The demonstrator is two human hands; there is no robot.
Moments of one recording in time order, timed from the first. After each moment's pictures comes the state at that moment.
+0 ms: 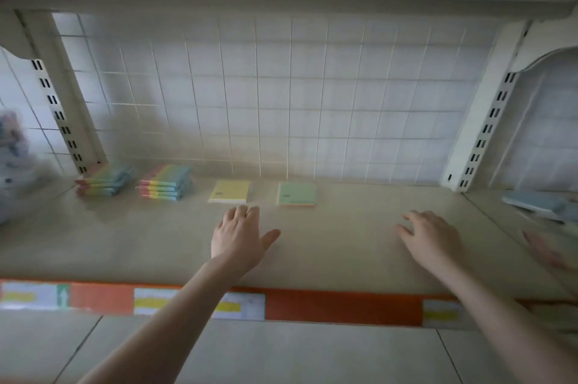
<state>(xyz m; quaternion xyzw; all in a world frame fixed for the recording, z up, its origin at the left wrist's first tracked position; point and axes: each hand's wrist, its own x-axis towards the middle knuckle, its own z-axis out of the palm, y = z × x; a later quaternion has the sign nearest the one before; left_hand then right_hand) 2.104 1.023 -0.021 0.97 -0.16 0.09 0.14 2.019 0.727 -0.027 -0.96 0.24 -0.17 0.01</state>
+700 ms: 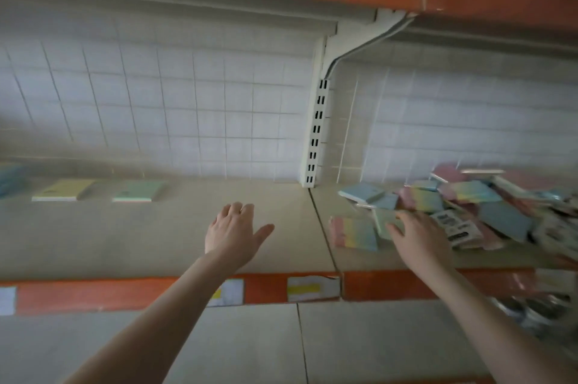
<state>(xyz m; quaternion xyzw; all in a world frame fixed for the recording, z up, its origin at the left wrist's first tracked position) 1.982 0.747 -0.010 0.95 -0.23 0.08 0.18 1.856 0.475 -0.007 -0.93 0.27 -0.25 0.00</state>
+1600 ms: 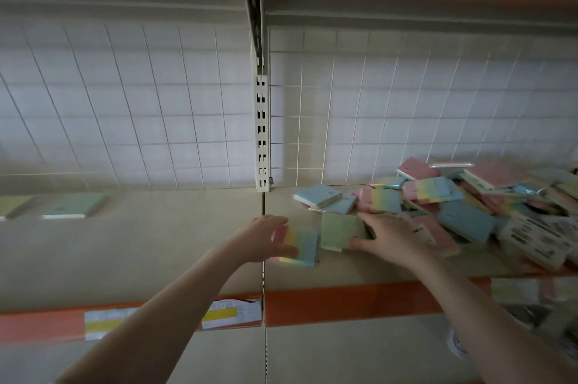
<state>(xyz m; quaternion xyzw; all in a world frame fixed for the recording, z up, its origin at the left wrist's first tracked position) 1.977 0.592 -0.009 0.91 -0.35 -0.11 0.18 1.858 0.370 -0.003 -0.98 0.13 -0.05 0.12</state>
